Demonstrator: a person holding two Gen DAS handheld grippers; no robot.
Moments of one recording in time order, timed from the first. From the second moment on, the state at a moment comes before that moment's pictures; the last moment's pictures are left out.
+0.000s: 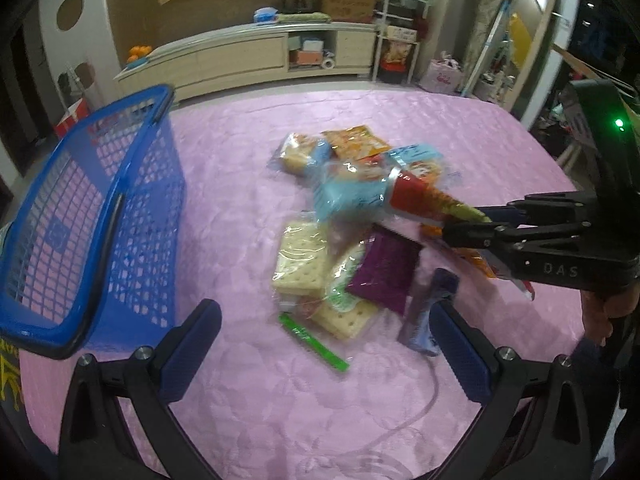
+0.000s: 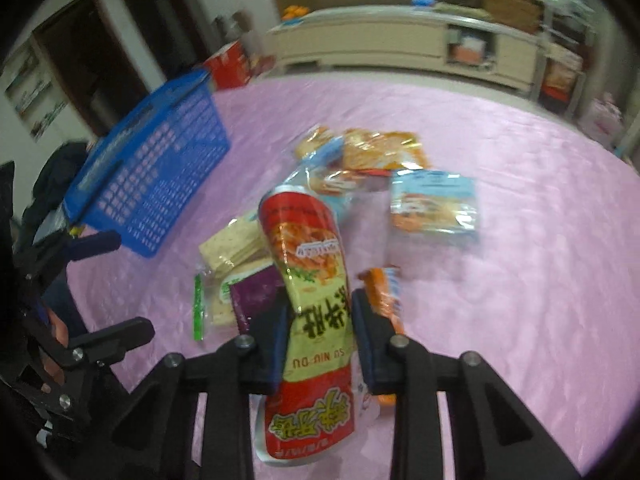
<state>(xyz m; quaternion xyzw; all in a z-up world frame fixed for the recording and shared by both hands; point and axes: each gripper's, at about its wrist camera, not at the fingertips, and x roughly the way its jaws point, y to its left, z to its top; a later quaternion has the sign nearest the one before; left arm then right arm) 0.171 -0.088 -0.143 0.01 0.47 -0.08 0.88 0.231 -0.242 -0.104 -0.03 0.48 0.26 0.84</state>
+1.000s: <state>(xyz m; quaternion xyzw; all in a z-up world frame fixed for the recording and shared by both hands) 0.244 -0.170 -0.212 0.16 0.54 -0.20 0.80 0.206 -0.264 -0.120 0.00 0.48 0.11 0.87</state>
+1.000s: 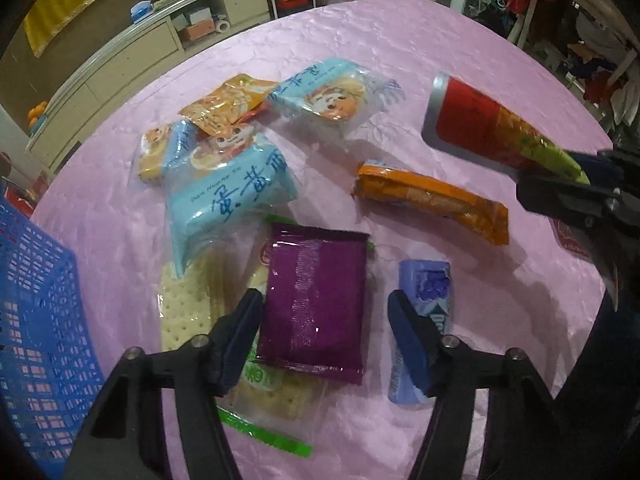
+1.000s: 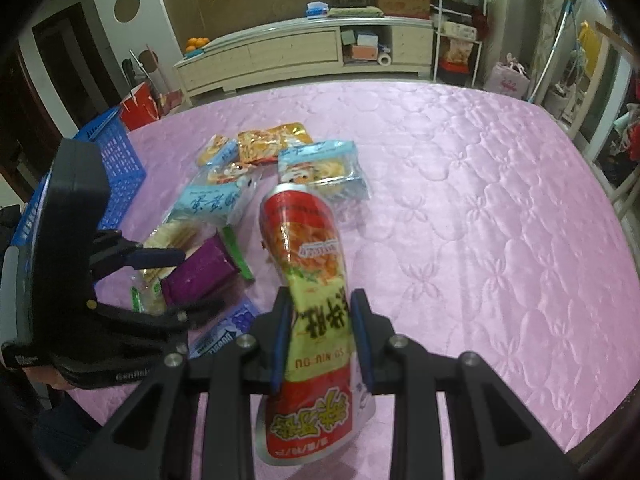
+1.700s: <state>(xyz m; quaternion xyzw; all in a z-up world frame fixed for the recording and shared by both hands) 0.194 -0.100 -0.108 0.08 0.46 -0.17 0.87 0.170 -0.201 -0.031 -0.02 0.42 0.16 0.89</state>
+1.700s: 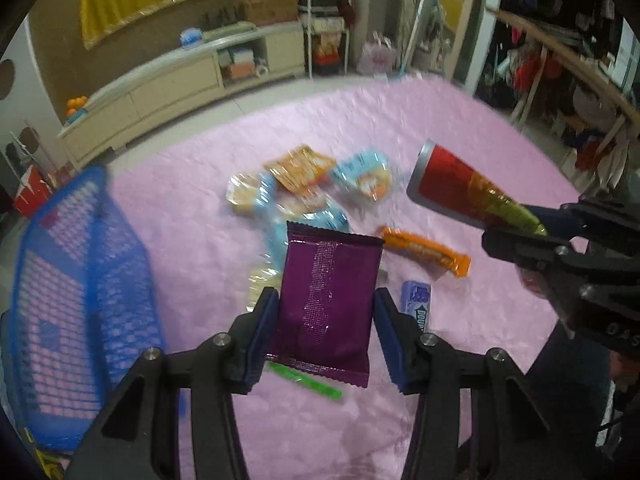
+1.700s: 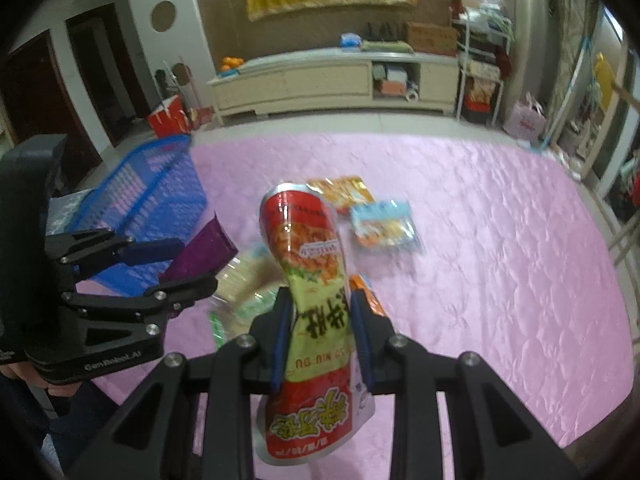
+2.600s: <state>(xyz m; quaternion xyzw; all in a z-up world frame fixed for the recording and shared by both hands) 0.142 0.112 -0.056 0.03 0.42 -0.05 0.91 0.181 0.001 -0.011 -0.06 0.43 0.28 0.86</state>
